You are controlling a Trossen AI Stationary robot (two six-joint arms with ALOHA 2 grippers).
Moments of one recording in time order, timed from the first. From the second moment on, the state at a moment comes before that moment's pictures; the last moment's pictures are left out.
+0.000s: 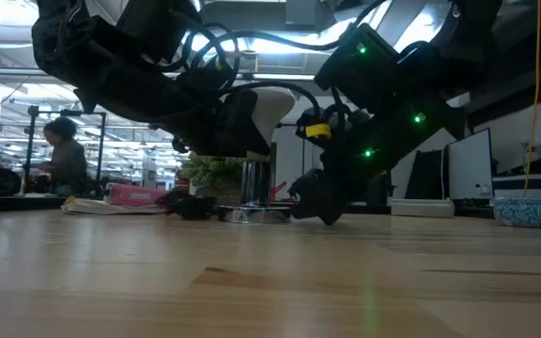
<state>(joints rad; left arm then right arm) -0.16 1.78 0.63 0.76 -0.75 -0.26 0.15 1.98 0.89 0.27 0.74 0.21</state>
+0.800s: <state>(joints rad) -0.16 1.78 0.63 0.77 -0.75 -0.26 0.15 1.84 0.89 0.18 0.29 0.20</state>
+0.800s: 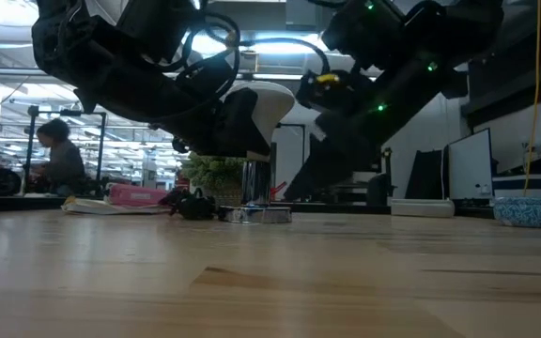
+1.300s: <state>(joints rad) -0.16 1.78 0.63 0.77 -0.75 -0.26 0.15 1.98 0.89 0.45 0.20 0.17</state>
